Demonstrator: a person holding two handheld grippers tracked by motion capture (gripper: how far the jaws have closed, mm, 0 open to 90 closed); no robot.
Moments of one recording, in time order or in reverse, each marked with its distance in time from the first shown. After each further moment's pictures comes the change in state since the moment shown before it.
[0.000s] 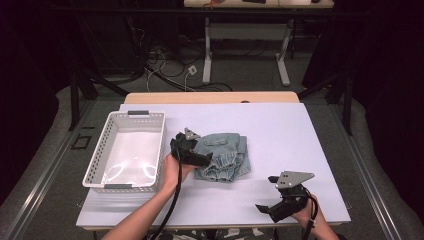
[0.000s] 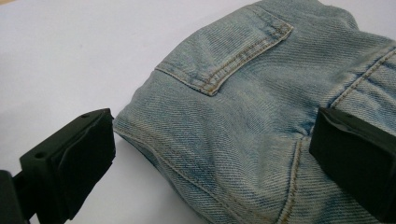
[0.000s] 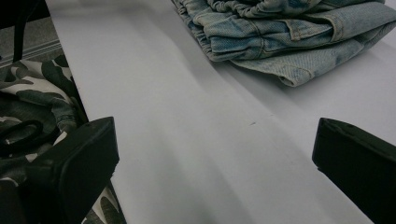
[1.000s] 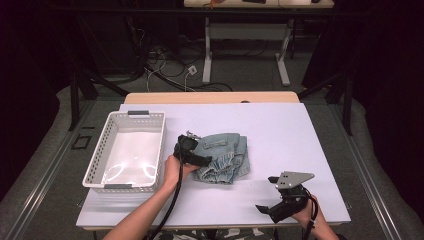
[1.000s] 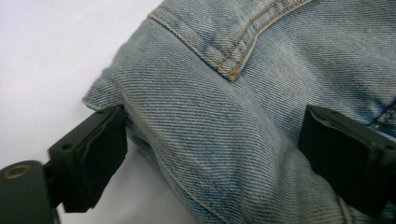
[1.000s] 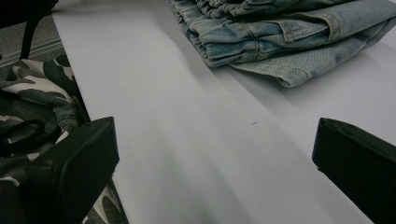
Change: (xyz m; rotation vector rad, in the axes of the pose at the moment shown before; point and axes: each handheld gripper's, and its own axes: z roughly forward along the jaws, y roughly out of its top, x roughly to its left) left arm 0.015 -0.011 0.033 0.141 -0.091 -0.074; right arm 0.001 0.000 -0.001 0.002 0.001 0.000
